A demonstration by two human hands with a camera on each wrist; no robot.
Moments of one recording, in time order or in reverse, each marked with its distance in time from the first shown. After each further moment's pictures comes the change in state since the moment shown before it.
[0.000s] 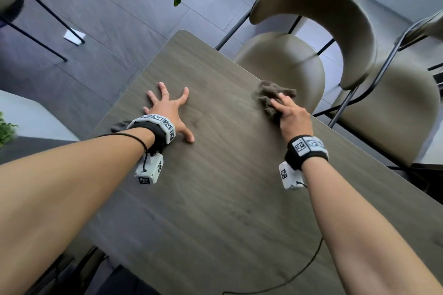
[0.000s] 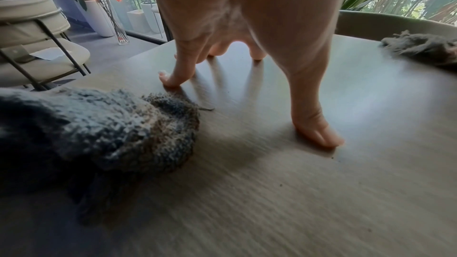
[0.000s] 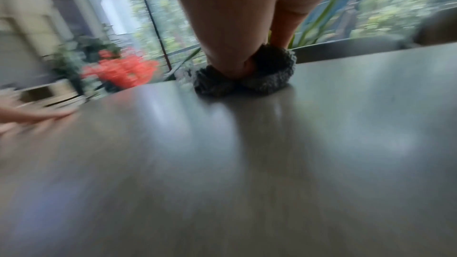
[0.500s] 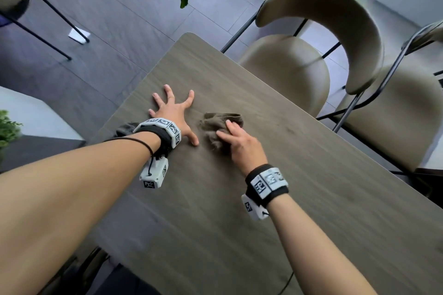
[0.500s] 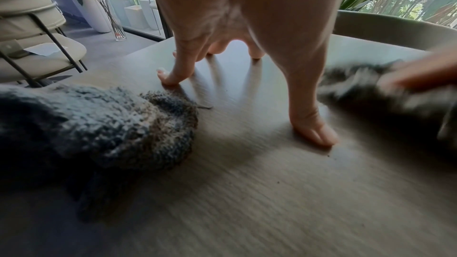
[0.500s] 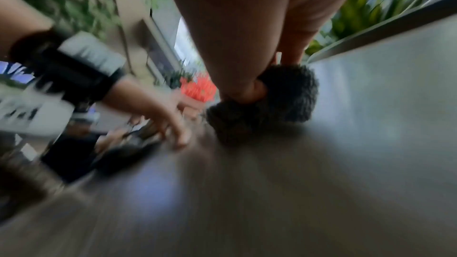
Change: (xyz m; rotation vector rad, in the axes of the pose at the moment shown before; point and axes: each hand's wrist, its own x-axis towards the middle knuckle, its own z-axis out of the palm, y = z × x) left_hand -0.001 0.000 0.000 -0.010 -0.001 0.009; right_hand -0.061 -0.116 0.049 0.126 -0.108 -0.284
